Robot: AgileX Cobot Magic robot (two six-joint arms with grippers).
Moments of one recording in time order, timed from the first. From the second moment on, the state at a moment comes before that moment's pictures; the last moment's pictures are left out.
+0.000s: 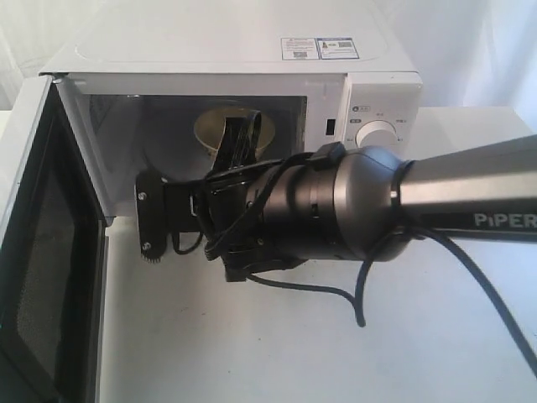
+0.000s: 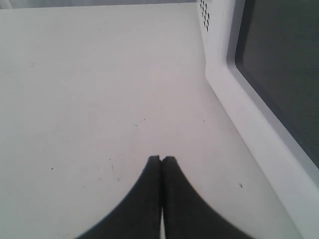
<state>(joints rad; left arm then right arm) 0.01 0.00 0.02 -0.12 0.40 0.13 0.88 1.85 -1.21 -1.23 0.60 0.25</state>
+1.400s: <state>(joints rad) 0.01 0.00 0.02 -0.12 0.40 0.13 0.80 2.01 -1.28 -1.74 0.62 0.92</state>
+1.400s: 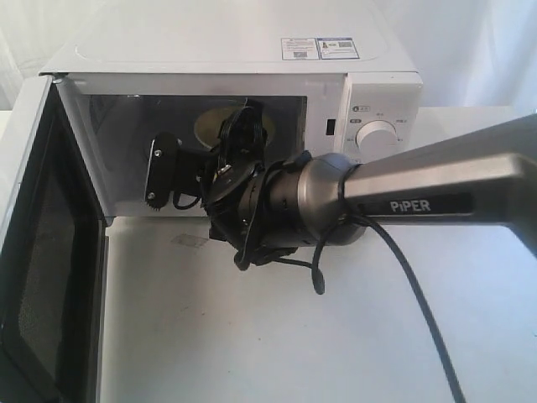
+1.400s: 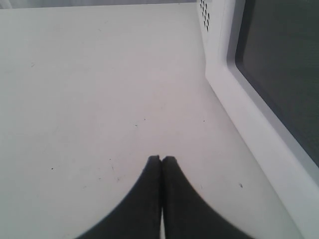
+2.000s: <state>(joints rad) 0.01 0.00 0.02 -0.12 0.40 0.13 0.78 2.10 -1.38 -1.74 0.59 0.90</state>
